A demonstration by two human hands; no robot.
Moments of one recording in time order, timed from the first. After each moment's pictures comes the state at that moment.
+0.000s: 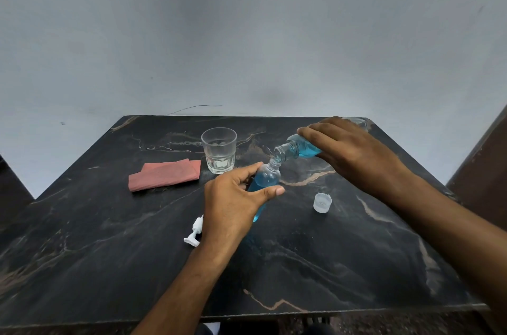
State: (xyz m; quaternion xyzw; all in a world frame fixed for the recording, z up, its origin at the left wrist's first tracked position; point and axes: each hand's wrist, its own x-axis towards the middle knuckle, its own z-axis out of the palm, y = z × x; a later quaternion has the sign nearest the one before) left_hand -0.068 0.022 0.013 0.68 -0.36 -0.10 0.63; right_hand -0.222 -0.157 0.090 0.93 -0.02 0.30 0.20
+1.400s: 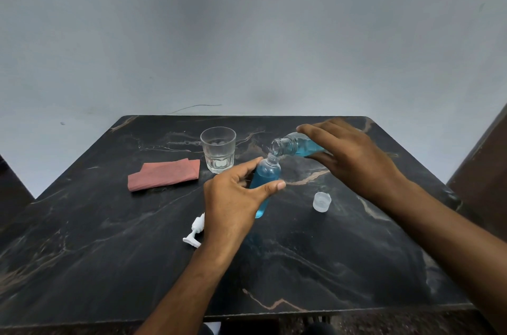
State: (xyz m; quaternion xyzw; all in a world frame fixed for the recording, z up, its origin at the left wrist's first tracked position) left_hand -0.073 0.019 0.014 0.65 -0.36 -0.09 0.66; right_hand -0.221 -0.144 0.086 0.94 -0.07 0.32 0.09
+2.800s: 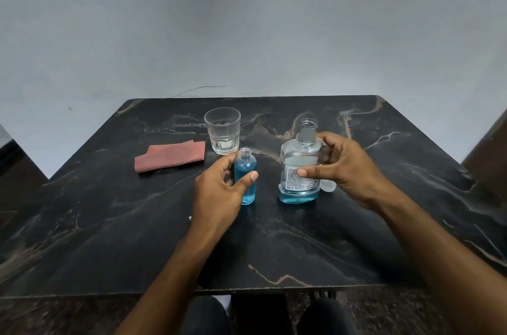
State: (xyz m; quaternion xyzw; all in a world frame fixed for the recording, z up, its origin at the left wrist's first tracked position) left_hand -0.049 0.041 -0.015 0.69 -0.34 -0.14 0.63; right_hand -0.218 -0.144 0.020 0.73 -0.16 0.26 -0.61
